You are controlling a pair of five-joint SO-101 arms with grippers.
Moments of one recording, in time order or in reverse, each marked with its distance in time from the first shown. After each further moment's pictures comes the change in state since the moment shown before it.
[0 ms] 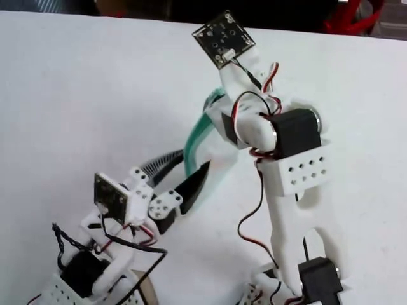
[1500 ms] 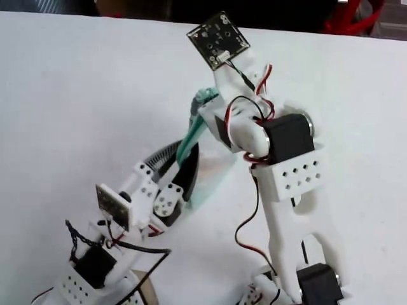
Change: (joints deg) left arm 2.0 -2.0 10.3 -17.1 -3.1; right arm 4.5 -0.1 3.6 -7.7 -1.1
